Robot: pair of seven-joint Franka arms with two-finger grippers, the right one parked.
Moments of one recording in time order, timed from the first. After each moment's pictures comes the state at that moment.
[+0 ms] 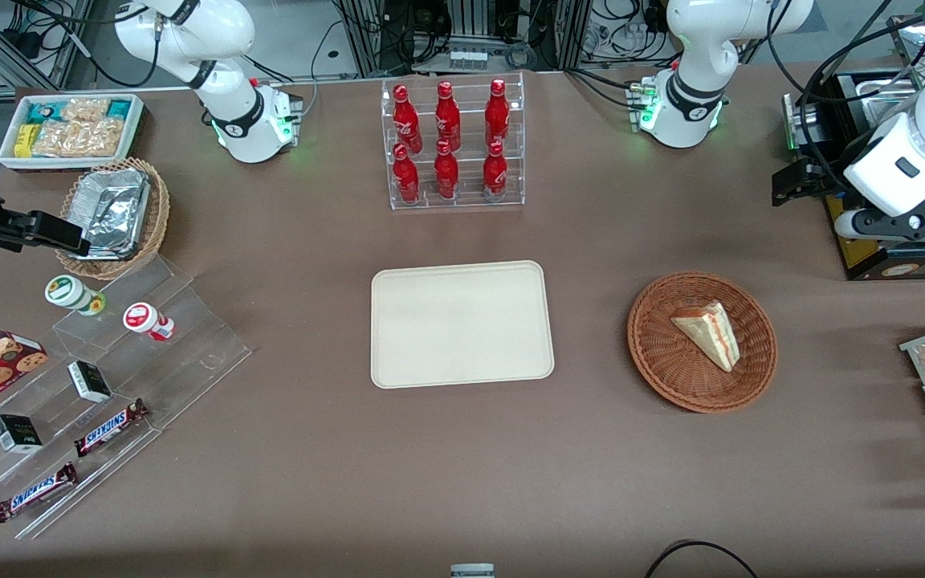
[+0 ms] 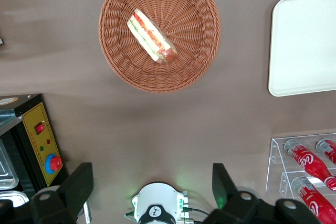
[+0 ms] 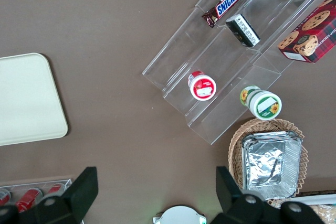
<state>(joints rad) 0.00 -0.01 -0.10 -1.58 -0.02 1.36 -0.03</state>
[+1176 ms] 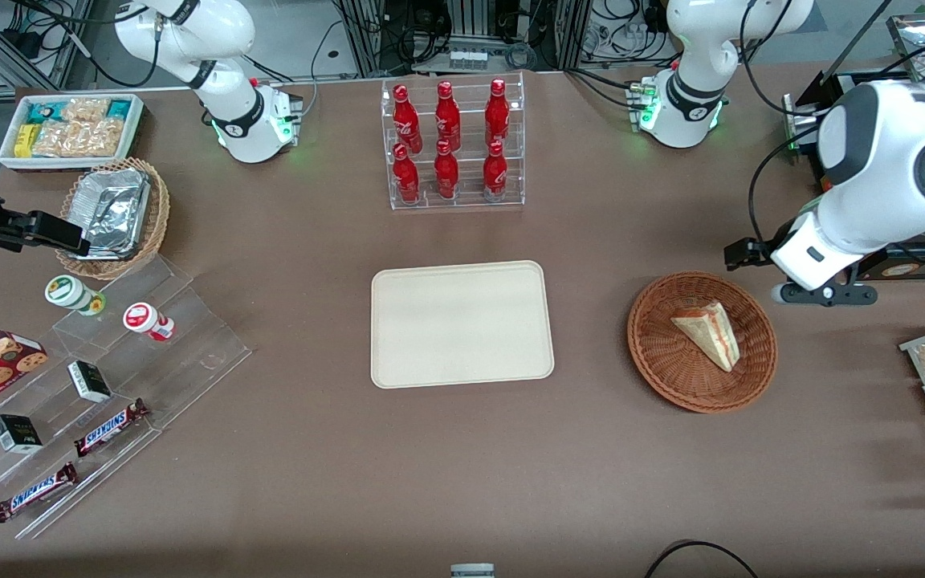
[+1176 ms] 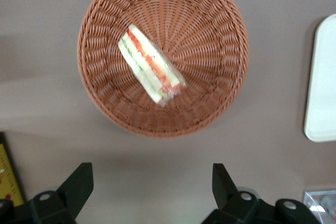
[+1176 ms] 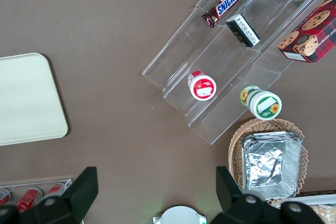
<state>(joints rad) 0.00 0.01 -0.08 -2.03 -0.02 1.90 -0.03</state>
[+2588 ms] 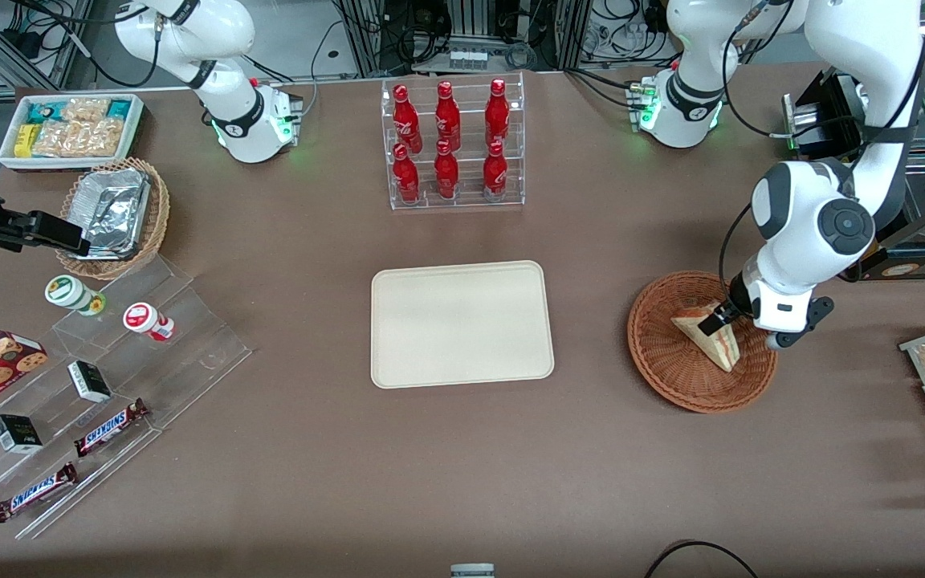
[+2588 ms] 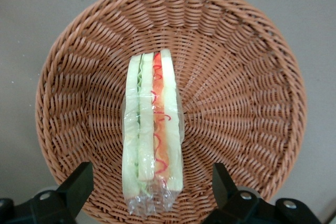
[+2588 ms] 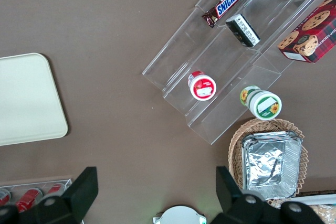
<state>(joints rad) -0.01 0.19 -0.08 -2.22 -0.02 2.41 -0.71</state>
